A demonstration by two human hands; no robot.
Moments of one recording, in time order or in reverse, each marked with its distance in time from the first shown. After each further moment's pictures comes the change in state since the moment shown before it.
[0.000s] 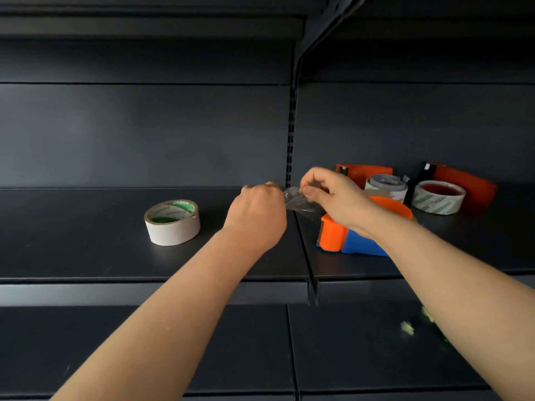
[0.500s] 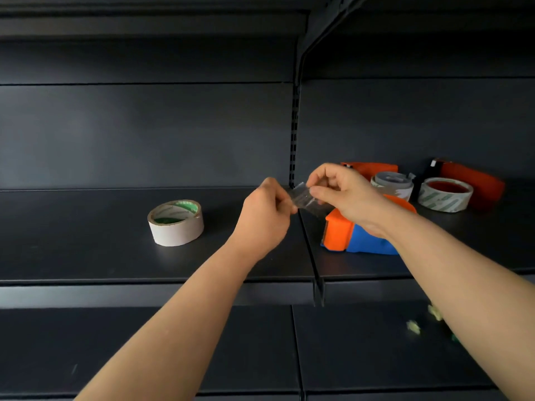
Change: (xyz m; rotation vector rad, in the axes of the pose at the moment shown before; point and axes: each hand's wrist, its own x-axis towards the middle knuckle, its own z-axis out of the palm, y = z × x) left_hand -0.007 -0.006 0.017 -0.655 0.067 -0.108; right_hand 0.001 0.005 -0.004 0.286 -0.022 -0.022
